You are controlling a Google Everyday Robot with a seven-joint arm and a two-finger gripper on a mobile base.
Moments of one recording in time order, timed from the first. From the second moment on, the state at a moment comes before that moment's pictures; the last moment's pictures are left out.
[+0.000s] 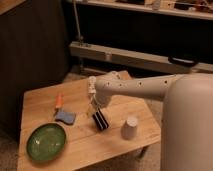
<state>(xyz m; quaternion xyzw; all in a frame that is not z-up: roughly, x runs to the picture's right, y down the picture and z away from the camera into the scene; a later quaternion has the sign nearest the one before) -0.042 0.114 0.831 -0.31 0.03 0.47 0.83</state>
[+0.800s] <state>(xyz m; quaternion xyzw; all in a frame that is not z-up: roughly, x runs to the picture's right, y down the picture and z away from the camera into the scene) -0.041 0.142 0.854 -0.31 0.07 0.47 0.82</state>
